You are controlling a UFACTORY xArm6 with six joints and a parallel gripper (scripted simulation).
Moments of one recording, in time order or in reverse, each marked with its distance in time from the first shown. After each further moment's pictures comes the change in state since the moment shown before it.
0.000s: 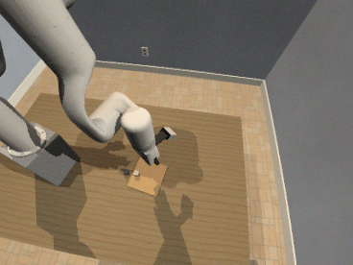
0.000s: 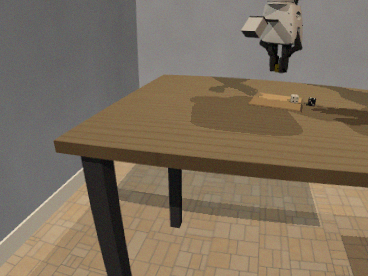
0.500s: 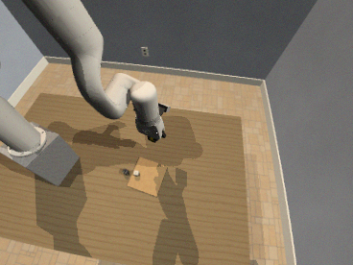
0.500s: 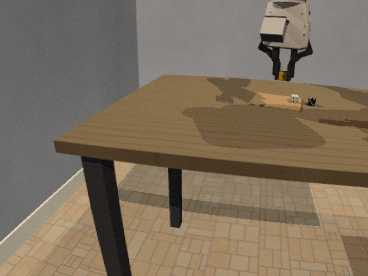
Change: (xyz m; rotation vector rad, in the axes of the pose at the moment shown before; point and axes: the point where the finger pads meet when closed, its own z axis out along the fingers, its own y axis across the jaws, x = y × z) arm 0.073 -0.060 0.002 -0.001 0.011 -0.403
